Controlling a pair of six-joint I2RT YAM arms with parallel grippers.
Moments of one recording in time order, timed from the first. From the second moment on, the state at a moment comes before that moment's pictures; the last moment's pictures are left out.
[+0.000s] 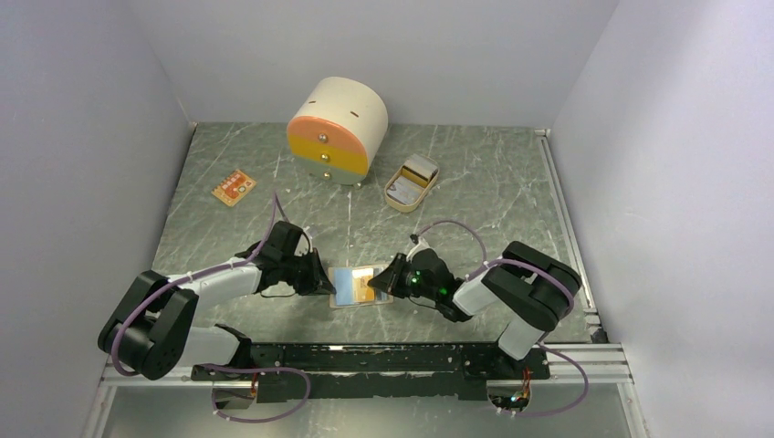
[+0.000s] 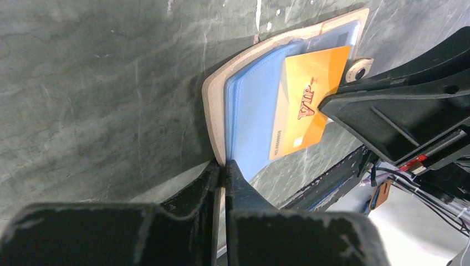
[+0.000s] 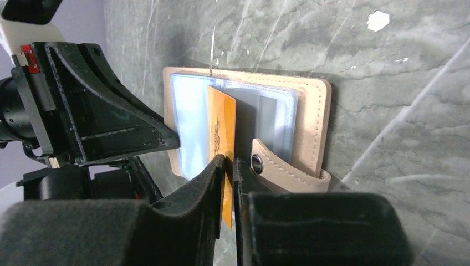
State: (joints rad) left arm -0.48 1.31 0.44 -0.12 0.44 -0.73; right arm 0.86 1.65 0.31 0.88 -0.12 1.07
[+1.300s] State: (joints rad) left arm -0.48 1.31 0.44 -0.11 0.47 -0.73; right arm 0.93 1.58 0.49 0.48 -0.04 0.94
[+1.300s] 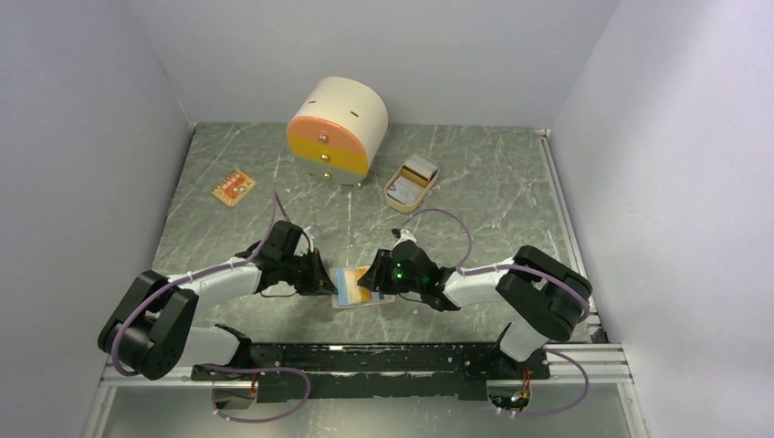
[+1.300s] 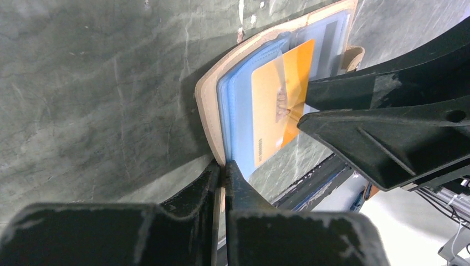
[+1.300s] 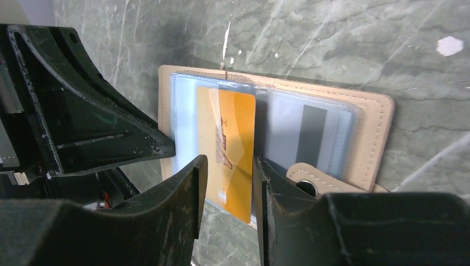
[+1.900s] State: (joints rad) left arm -0.48 1.29 0.44 -0.11 0.50 -0.74; right arm 0.96 1.64 0.52 0.55 -0.09 0.96
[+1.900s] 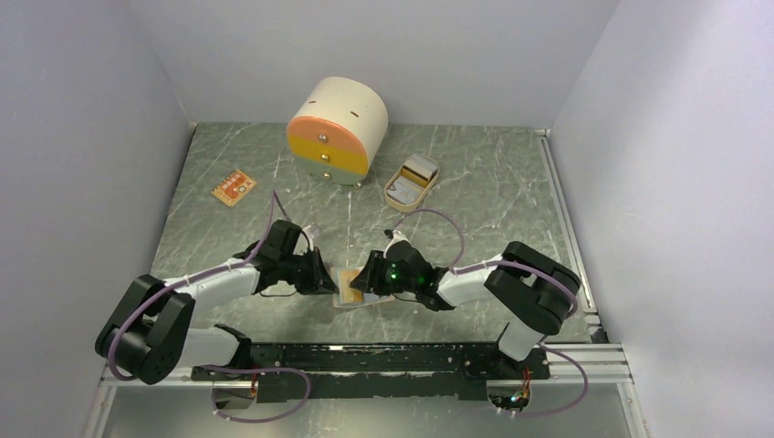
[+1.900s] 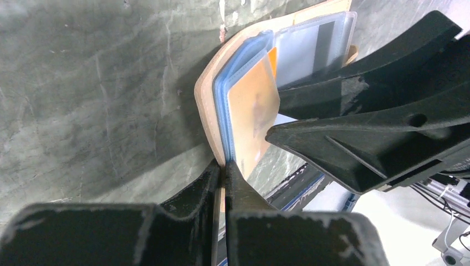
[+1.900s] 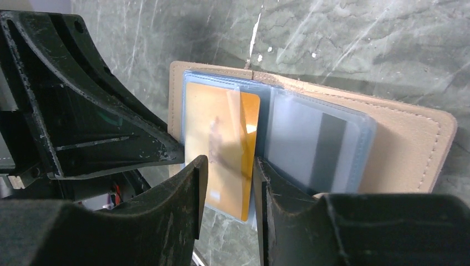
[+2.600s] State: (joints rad) left arm -0.48 1.26 0.59 -0.27 0.59 -0.67; right arm 0.97 1.37 0.49 0.33 -0.05 0.89
